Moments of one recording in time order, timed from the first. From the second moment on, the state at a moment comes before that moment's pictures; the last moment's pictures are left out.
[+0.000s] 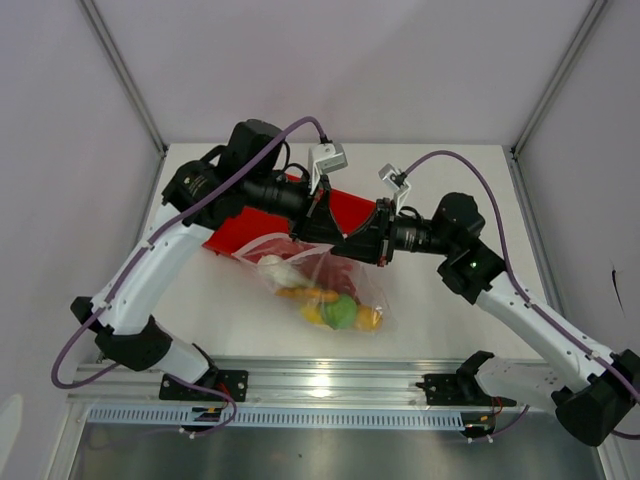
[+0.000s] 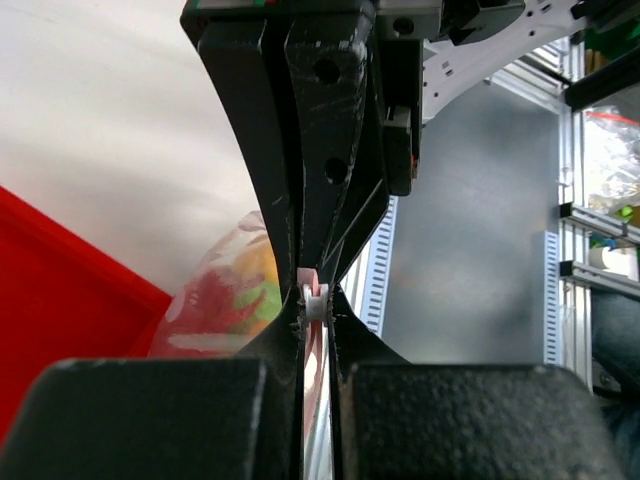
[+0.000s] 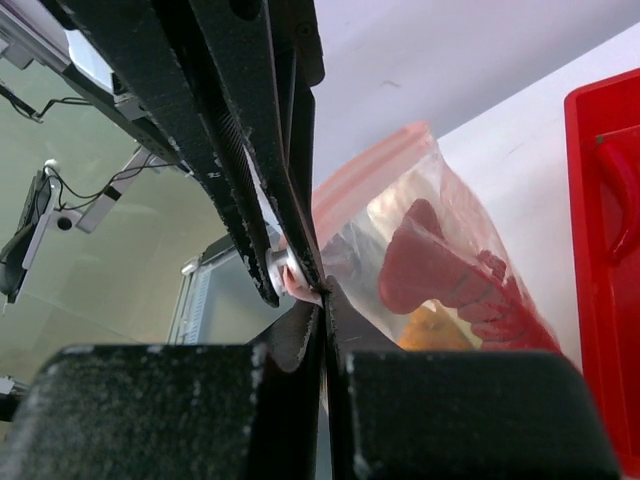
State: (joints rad) left arm -0.75 1.49 1.97 -1.10 0.75 0.02; right arm 0.67 1.06 1.00 0.15 -0.82 0.66
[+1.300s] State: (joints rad) left arm -0.78 1.50 1.79 -0.92 0.90 0.03; right arm 0.70 1.03 0.69 0.40 -0.83 0.46
